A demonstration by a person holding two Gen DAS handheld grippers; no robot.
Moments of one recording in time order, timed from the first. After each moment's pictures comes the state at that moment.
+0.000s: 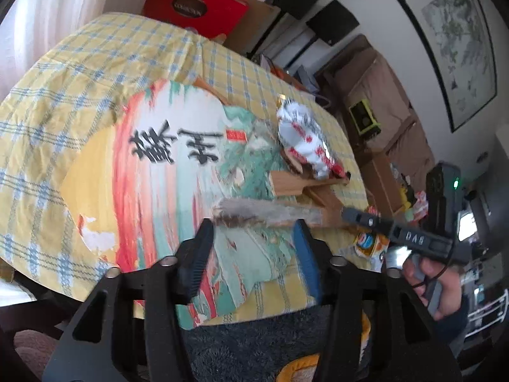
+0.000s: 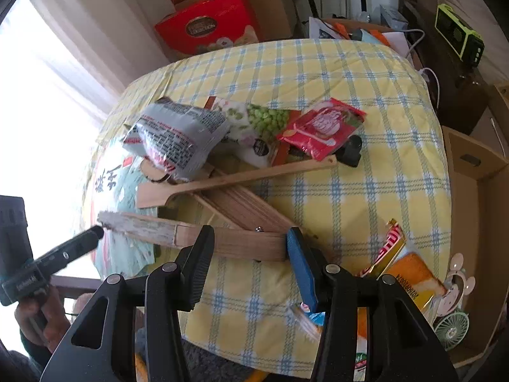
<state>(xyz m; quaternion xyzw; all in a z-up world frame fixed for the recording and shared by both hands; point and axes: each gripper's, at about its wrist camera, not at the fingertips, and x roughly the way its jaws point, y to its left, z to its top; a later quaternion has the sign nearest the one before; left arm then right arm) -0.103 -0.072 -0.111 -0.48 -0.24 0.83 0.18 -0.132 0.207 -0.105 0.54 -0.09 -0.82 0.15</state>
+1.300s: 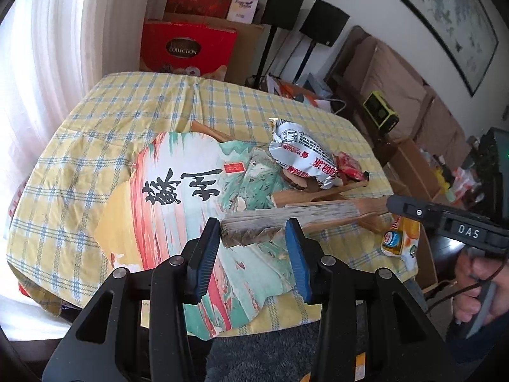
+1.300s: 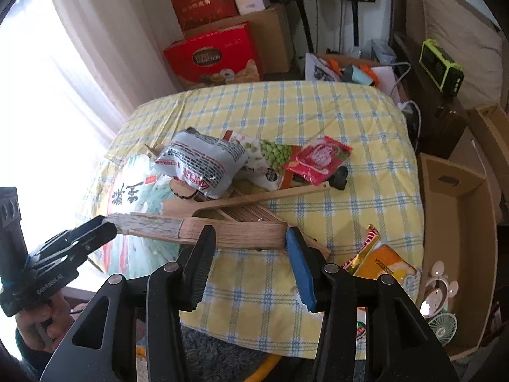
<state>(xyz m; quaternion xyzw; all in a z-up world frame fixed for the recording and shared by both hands) -0.087 -0.045 -0.073 -0.44 -0.11 0.88 0.14 -0.101 0.195 -0.055 0.47 -0.06 -0.87 0.12</state>
